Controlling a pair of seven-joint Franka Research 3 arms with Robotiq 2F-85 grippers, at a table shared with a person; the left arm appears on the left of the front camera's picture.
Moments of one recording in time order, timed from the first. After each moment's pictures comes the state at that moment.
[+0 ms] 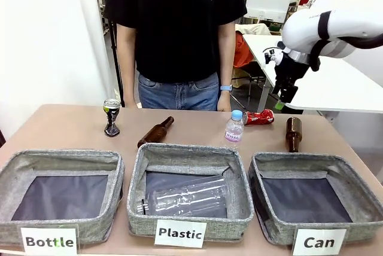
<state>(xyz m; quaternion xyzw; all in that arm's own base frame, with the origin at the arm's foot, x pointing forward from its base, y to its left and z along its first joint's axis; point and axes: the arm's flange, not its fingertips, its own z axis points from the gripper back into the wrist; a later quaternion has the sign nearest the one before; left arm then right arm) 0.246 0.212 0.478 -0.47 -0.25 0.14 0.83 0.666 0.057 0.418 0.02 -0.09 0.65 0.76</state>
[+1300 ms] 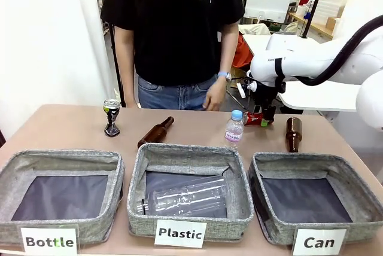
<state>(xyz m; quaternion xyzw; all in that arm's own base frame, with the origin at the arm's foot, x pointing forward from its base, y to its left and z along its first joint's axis) 0.246 0.212 0.478 -0.47 -0.25 0.14 0.83 0.749 0.080 0.304 0.00 -0.01 0.72 0.70</state>
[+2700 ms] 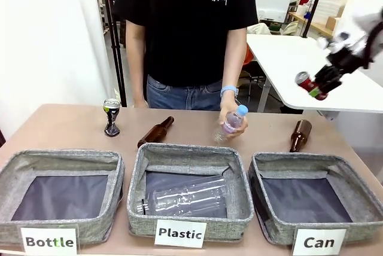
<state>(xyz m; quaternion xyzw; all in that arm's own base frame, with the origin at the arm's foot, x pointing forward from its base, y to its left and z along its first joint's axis) 0.245 0.212 0.479 -0.47 -0.25 0.14 0.83 0.675 -0.150 0.447 0.17 -0.23 0.56 0.78</state>
